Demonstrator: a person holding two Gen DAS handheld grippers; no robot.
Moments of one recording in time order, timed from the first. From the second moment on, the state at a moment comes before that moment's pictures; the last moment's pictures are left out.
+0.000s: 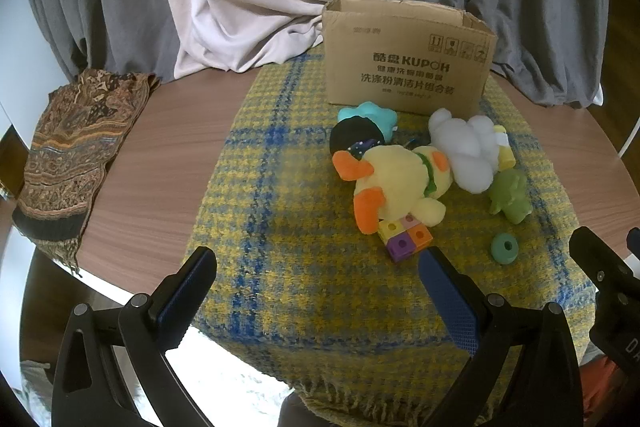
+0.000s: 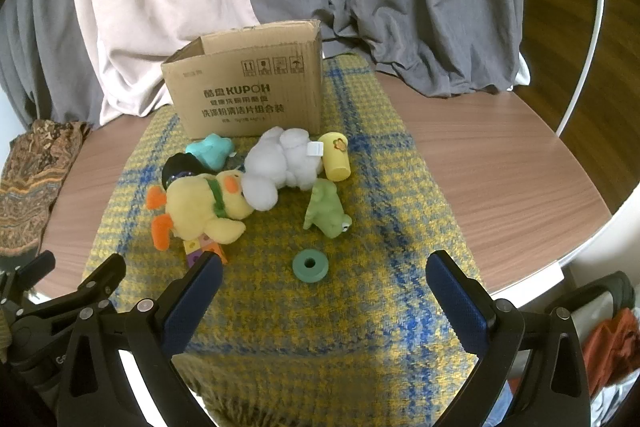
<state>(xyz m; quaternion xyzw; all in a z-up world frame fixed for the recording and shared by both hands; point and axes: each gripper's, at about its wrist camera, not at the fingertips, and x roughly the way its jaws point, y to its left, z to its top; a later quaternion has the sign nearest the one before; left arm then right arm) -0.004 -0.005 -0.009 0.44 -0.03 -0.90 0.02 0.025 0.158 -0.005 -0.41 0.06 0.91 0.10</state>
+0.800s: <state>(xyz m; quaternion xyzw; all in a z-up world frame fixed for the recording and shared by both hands) -0.003 -0.008 -0.012 0.43 -0.04 -0.90 0.03 0.023 0.158 -0.010 -0.41 0.07 0.90 0.10</state>
